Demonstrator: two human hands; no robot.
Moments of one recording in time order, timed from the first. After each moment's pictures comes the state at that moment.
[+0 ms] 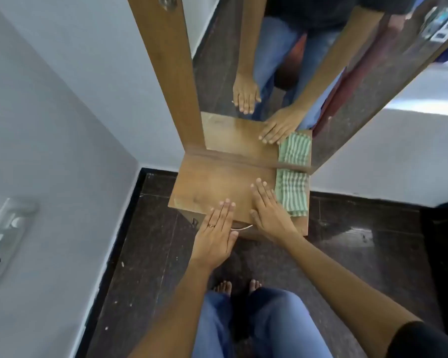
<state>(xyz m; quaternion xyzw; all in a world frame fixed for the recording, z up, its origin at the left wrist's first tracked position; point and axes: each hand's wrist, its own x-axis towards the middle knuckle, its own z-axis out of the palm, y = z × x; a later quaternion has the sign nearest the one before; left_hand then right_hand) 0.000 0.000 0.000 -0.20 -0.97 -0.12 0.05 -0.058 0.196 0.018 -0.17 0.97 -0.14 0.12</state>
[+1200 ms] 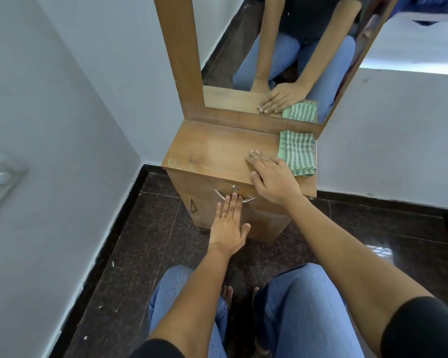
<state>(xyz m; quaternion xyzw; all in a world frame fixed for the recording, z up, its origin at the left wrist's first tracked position) 0.040 0.050 -0.113 -0.10 -0.98 -0.15 -0.08 -0.053 0.205 -0.026 -0.24 0.96 -0.13 -0.06</state>
